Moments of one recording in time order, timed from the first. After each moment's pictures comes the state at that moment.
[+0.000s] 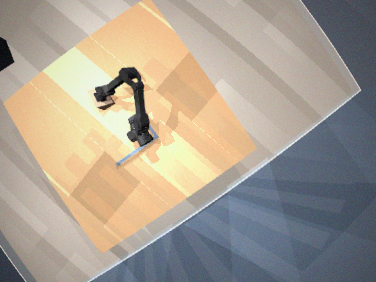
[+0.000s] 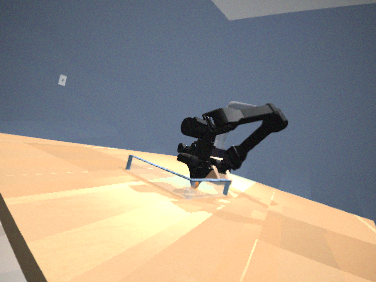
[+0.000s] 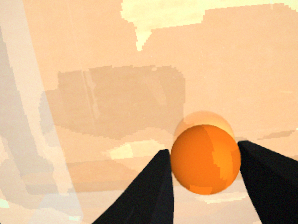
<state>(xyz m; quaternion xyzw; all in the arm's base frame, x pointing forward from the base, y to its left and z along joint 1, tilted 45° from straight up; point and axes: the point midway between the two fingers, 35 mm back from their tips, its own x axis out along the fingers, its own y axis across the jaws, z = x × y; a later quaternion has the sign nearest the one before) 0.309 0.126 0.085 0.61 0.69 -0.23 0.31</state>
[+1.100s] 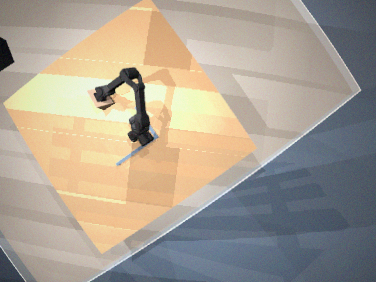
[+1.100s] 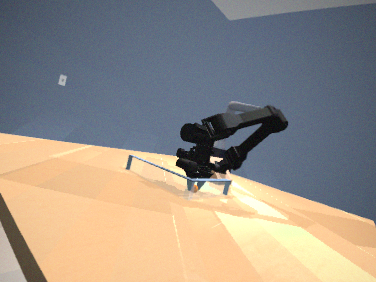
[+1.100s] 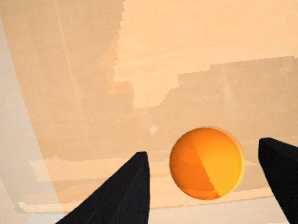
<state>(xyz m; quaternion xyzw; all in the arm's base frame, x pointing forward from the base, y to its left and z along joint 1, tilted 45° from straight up) 0.307 0.138 0.073 0.61 0.69 -0.23 0.31</state>
